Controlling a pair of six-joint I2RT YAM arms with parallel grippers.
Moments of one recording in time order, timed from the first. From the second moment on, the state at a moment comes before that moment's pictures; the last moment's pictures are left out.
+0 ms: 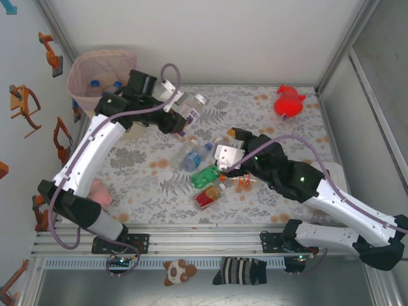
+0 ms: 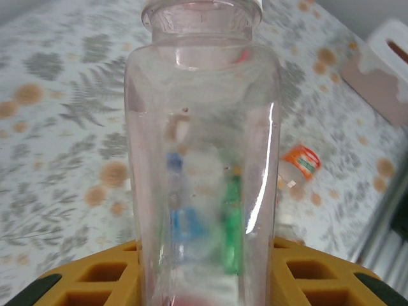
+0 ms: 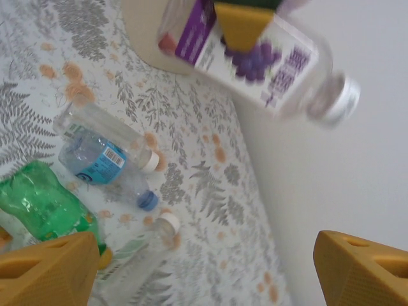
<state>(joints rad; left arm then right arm) -0.51 1.53 1.77 -1.08 0.38 0.17 1.01 0.99 1.11 -0.58 0.26 -0.70</state>
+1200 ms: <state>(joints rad) 0.13 2.09 2.53 -1.20 0.57 -0.12 1.01 1.14 1.29 -0.71 0.47 -0.11</state>
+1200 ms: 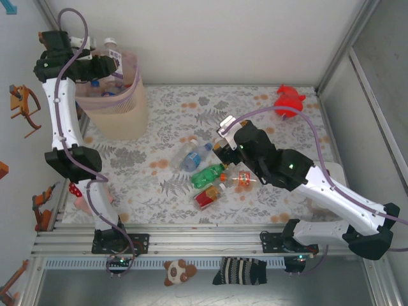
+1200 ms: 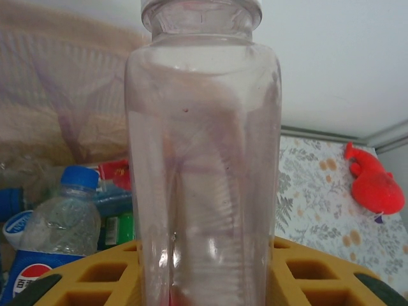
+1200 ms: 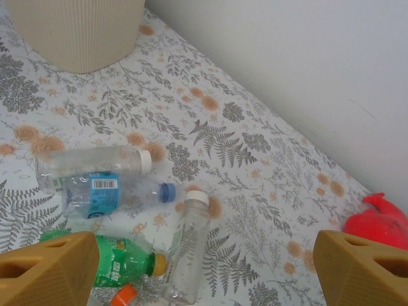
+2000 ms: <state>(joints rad) 0.13 2.32 2.48 -1.32 0.70 -0.07 1.01 1.14 1.29 -0.73 0.47 -0.09</state>
